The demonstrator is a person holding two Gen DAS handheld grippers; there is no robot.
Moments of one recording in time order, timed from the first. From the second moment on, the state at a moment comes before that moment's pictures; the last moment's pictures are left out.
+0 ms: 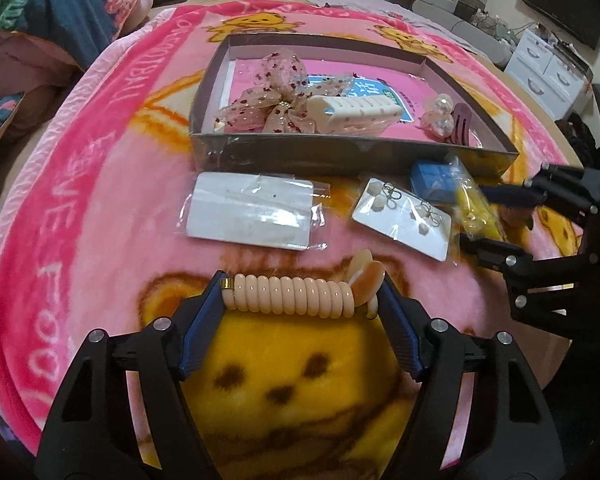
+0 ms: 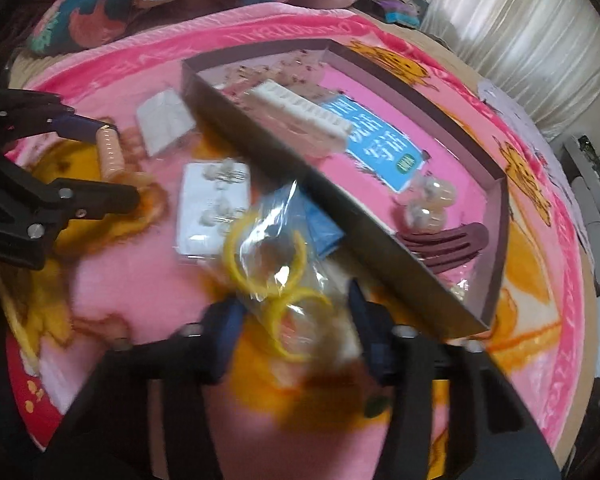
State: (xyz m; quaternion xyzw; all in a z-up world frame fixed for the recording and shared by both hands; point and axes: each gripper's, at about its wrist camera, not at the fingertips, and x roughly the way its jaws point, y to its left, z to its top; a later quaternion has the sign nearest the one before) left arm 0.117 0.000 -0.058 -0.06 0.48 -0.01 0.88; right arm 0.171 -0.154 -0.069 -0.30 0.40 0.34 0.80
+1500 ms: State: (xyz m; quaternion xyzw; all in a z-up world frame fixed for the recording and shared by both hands) left arm 0.124 0.015 0.044 -0.08 0.36 -0.01 0.93; right arm 0.168 -0.242 0.020 0.01 0.33 0.34 0.88
